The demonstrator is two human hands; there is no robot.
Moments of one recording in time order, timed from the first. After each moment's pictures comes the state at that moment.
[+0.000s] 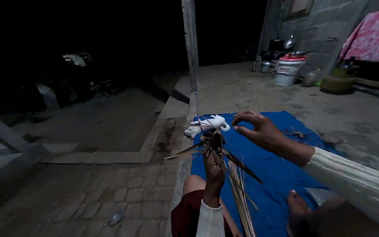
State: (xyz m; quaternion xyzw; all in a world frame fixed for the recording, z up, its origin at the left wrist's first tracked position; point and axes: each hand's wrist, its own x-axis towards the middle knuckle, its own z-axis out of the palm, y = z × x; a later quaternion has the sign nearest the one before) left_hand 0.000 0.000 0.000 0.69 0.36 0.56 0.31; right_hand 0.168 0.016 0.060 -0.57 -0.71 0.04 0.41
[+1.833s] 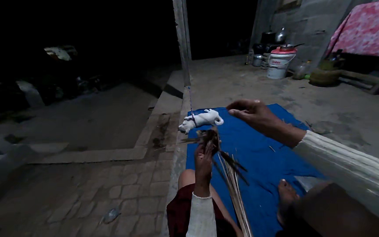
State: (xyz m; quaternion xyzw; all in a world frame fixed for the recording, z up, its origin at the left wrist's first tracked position) left_hand 0.005 0.060 -0.062 0.49 0.19 0.59 0.61; right_hand 0.183 0.024 0.070 -0.56 -0.69 0.10 0.45
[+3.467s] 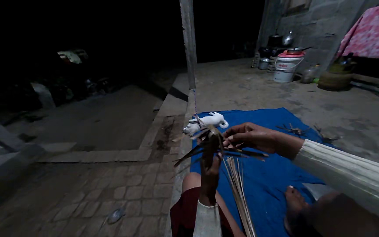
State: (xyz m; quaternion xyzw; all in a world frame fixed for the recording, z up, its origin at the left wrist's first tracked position) left_hand -0.007 0.042 -0.072 0.55 0.13 0.65 0.50; right_hand 0.164 0.024 0.058 -0.52 -0.56 0.53 0.37
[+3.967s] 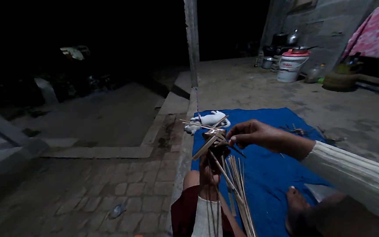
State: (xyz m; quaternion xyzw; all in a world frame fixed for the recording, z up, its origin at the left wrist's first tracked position) left_hand -0.002 0.061 -0.081 0.23 -0.05 0.56 0.79; right_hand 0.160 0.017 0.064 -0.54 -0.62 0.44 0.36
